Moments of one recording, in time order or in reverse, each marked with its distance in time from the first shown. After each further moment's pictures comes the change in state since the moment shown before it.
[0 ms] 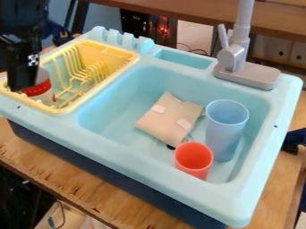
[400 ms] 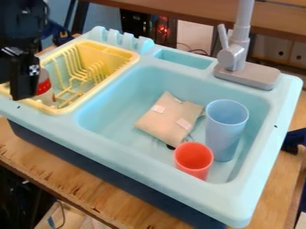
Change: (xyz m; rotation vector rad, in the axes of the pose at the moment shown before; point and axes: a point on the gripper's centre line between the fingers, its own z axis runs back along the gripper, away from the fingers) arm 0.007 0.010 -0.020 -0.039 0.029 0.007
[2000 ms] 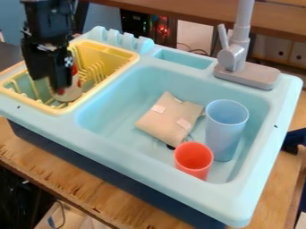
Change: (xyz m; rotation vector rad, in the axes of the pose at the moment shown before) arm 0.056 0.009 -0.004 -0.081 -0.122 -0.023
